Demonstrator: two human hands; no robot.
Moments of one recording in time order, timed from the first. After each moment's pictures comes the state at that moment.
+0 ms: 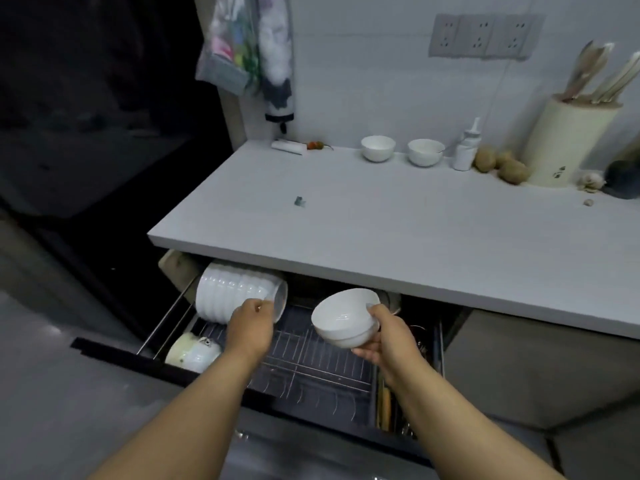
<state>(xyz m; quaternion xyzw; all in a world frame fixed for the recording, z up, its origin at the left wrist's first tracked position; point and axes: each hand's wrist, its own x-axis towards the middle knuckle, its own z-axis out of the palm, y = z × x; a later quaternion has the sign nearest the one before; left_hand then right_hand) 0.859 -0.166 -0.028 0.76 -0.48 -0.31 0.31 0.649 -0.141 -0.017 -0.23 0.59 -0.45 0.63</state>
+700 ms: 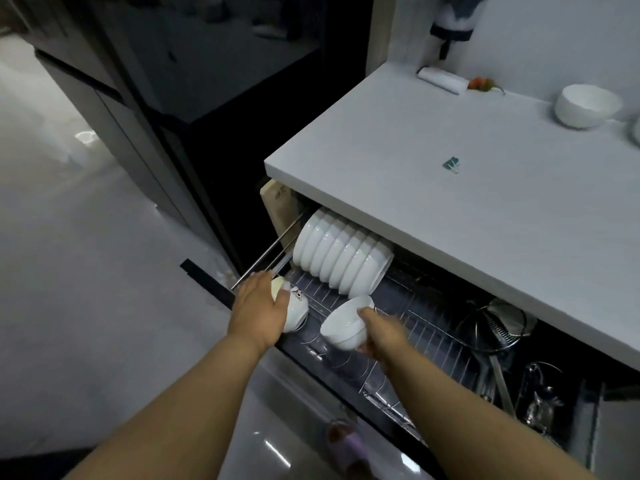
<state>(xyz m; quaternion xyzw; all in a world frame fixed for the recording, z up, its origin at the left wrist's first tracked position) 1.033 -0.162 -0.091 0.84 -0.45 -0.23 0.19 0.840 -0.224 -0.140 -0.30 0.68 -0.20 0.65</state>
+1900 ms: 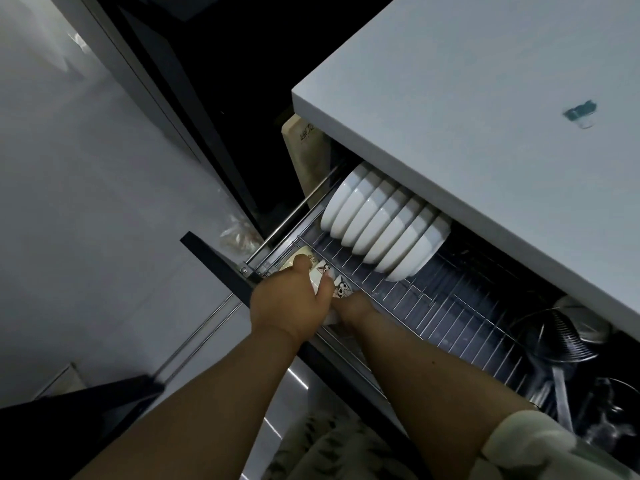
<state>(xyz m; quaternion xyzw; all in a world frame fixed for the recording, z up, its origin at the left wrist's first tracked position) 1.052 -0.198 -0.145 0.85 -0.50 -0.15 0.10 0.961 -0.259 -0.269 -0.38 0.68 0.03 0.62</state>
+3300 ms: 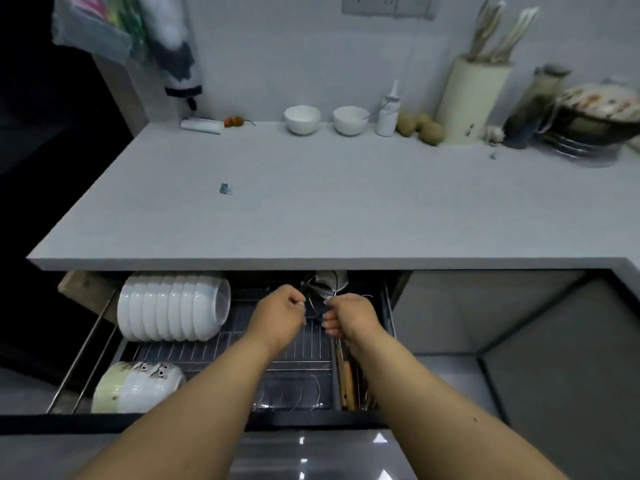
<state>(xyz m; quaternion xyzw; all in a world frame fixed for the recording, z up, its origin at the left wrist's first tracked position) 0.769 -0.195 -0.042 0.61 -0.63 -0.44 0.20 0.631 -0.169 -0.045 -0.20 0.68 -0.42 0.56</state>
